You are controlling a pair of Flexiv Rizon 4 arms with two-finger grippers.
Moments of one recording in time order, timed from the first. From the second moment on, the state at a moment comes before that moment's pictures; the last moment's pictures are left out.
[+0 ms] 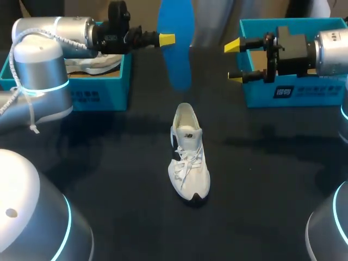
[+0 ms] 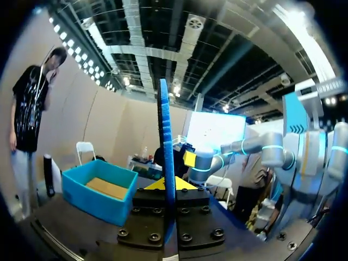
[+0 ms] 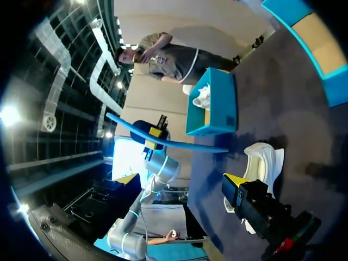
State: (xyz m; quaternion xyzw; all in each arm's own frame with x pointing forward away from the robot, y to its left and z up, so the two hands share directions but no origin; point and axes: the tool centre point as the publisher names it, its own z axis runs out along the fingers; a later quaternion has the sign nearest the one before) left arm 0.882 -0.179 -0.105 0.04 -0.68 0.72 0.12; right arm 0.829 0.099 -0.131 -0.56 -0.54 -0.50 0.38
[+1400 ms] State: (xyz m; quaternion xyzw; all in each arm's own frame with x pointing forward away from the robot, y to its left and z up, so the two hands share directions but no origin) left arm 0.884 -0.175 -0.126 -0.40 -0.56 0.62 -0.37; right arm 0.829 0.099 -0.130 -0.56 -0.54 -0.50 0.38
